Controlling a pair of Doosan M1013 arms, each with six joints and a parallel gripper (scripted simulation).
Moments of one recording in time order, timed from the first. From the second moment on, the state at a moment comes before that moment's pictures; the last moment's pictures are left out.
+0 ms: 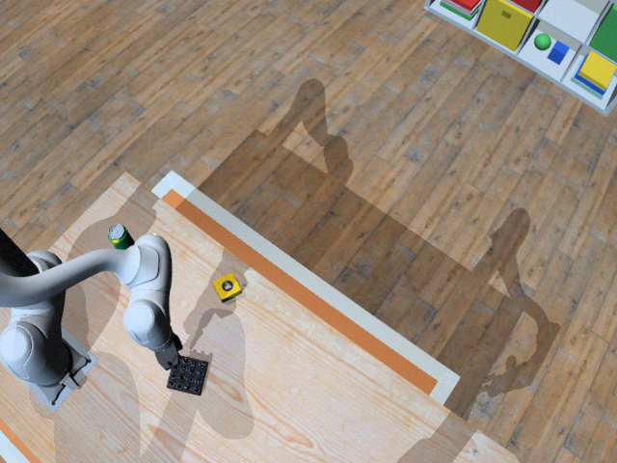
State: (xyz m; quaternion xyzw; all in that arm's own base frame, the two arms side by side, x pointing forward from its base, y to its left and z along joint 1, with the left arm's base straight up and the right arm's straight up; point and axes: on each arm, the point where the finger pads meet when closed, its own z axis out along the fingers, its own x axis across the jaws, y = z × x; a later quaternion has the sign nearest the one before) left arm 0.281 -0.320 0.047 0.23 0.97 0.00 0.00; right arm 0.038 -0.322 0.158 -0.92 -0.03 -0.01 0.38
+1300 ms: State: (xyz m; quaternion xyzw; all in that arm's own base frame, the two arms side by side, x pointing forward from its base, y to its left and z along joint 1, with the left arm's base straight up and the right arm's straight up) left arm 0.281 -0.320 0.047 0.53 0.85 0.00 0.00; right arm 0.038 -0.322 0.158 -0.92 -0.03 -0.01 0.38
